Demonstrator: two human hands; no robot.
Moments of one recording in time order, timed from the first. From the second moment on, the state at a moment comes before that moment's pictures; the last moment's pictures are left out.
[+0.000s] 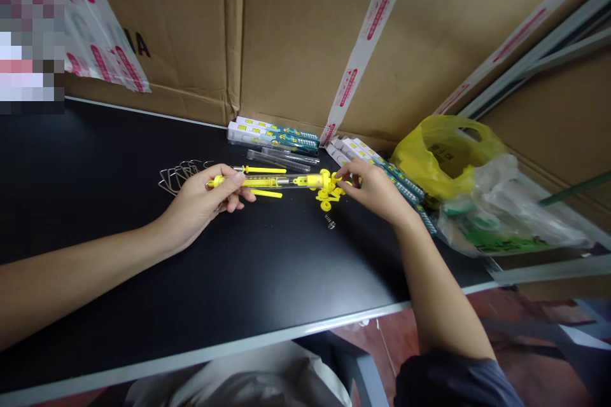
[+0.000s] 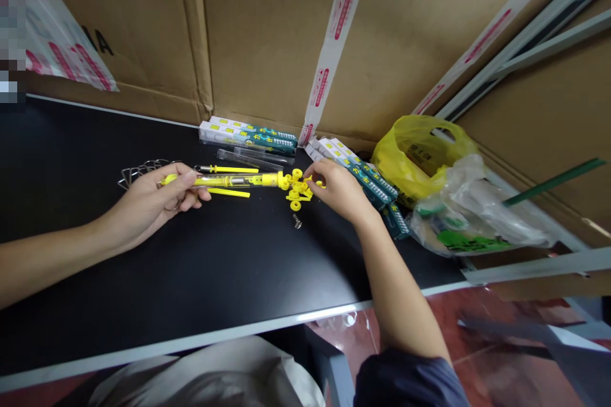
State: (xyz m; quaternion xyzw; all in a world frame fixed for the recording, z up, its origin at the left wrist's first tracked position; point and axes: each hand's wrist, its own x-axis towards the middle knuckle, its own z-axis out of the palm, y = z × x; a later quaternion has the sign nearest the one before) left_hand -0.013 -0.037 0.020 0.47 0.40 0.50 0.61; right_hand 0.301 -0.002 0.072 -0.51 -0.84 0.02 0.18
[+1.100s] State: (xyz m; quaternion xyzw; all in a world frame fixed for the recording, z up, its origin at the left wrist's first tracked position) left_hand -0.013 -0.037 0.020 0.47 0.40 0.50 0.61; right_hand 0.268 0.006 0.041 -0.47 -0.87 -0.11 0.08
